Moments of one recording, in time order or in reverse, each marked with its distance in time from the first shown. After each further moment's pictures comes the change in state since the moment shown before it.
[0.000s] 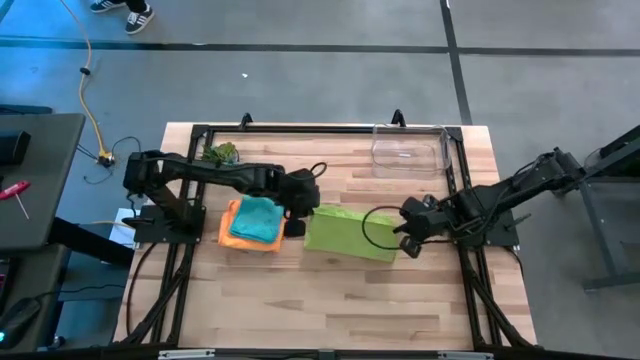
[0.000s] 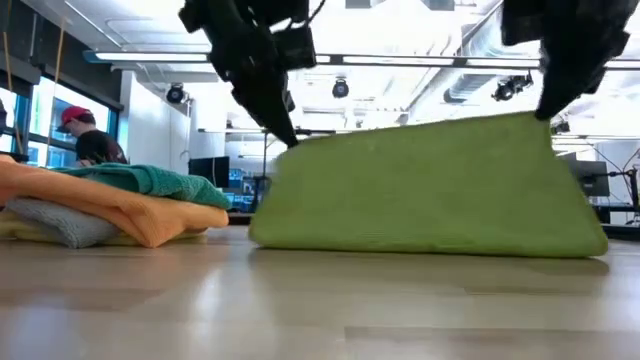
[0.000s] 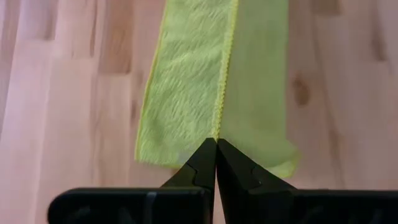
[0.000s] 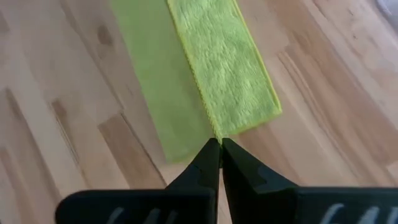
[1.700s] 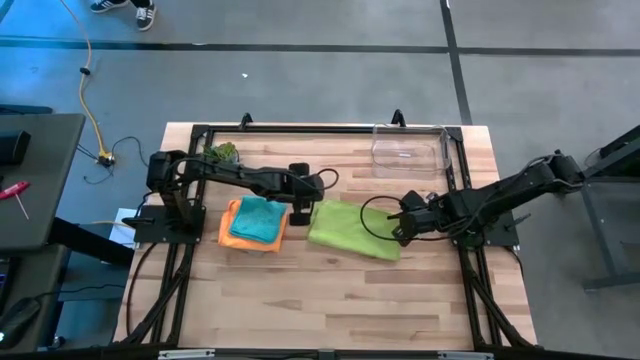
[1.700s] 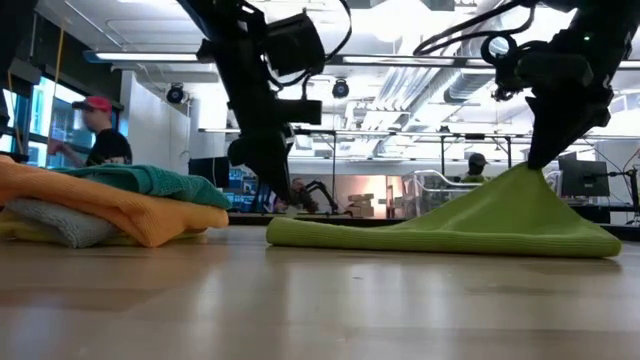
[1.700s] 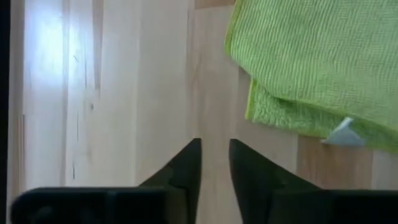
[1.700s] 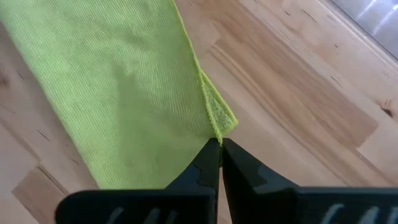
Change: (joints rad) left arm 0.040 0.173 -0.002 0.023 -0.376 0.104; right arm -0.096 0.041 -0.143 0.079 0.106 0.142
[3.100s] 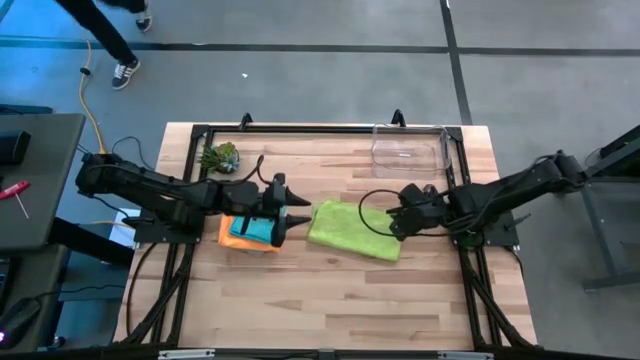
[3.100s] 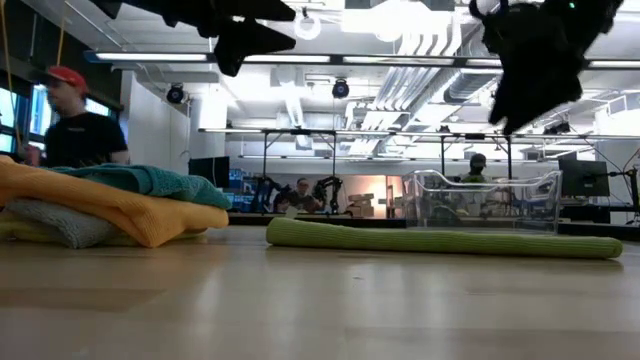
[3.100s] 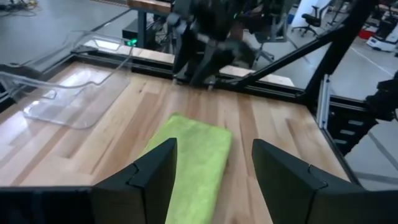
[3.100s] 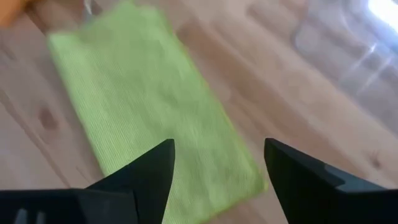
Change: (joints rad) left arm -0.225 -0.588 -0.455 0.751 0.156 -0.398; right arm 0.000 -0.032 0.082 0.018 0.117 -0.082
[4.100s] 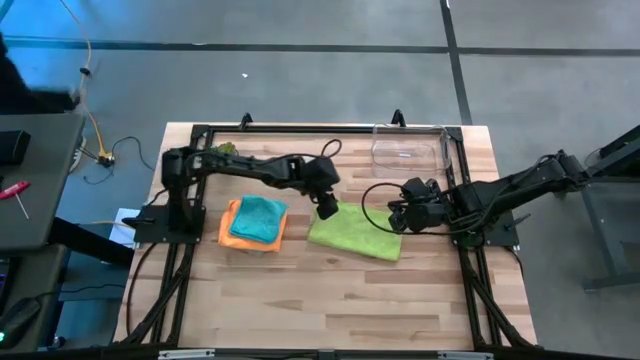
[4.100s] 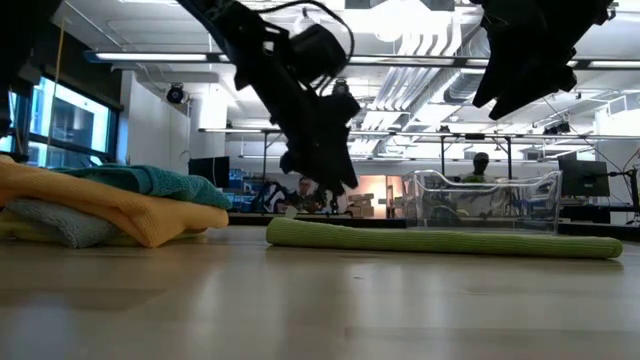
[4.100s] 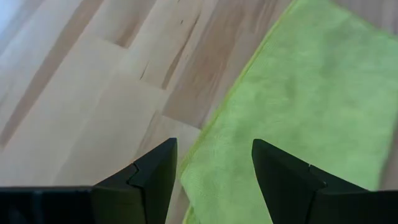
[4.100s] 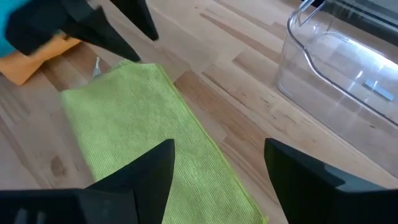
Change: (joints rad) left arm 0.307 0.679 0.542 -0.494 0.180 -0.005; right arm 0.009 -0.028 0.034 0.018 0.145 0.018
